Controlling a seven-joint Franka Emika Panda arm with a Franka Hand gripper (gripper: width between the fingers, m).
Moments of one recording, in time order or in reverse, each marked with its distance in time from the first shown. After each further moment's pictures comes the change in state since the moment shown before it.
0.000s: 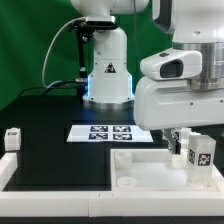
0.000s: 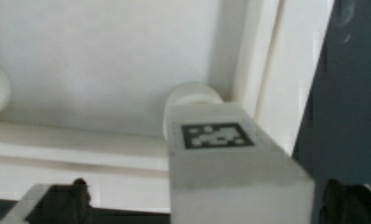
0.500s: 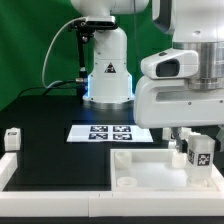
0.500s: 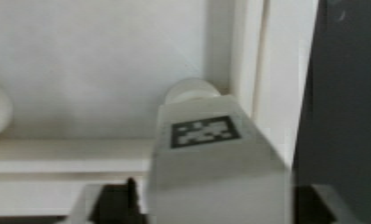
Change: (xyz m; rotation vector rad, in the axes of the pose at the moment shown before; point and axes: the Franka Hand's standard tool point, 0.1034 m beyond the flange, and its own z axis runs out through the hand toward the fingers) arm 0.000 0.000 0.000 0.003 0.005 0.186
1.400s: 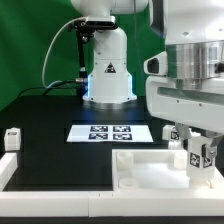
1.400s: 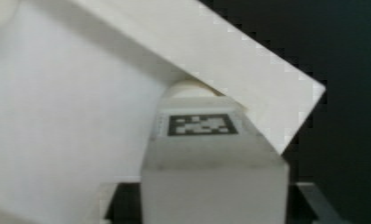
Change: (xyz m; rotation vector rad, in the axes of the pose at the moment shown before) arm 0.002 0.003 0.002 0.082 0.007 1.151
